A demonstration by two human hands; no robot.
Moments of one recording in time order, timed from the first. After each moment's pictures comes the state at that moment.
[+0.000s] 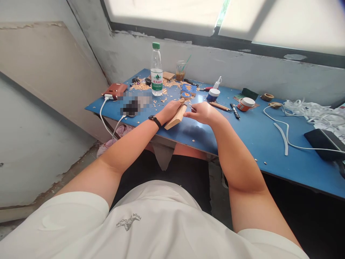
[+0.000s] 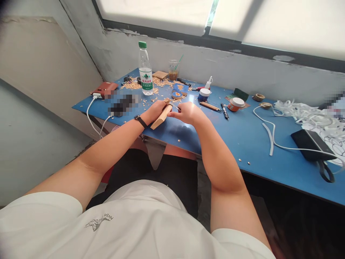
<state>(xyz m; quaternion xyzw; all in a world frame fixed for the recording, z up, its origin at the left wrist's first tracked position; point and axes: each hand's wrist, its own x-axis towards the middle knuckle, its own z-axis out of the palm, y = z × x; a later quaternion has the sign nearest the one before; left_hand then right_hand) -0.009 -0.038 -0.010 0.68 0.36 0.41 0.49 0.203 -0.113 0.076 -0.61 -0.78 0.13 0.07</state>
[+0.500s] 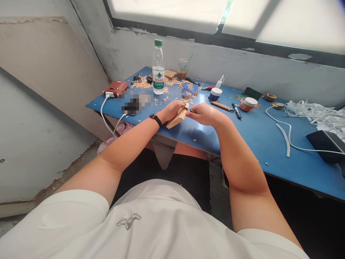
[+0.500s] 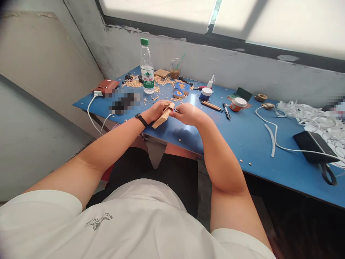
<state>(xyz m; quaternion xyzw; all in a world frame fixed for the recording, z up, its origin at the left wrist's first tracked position) -0.010 -0.045 -0.003 0.71 0.33 0.39 0.48 0.193 -0.128 0.088 -0.58 -0.80 0.16 0.01</state>
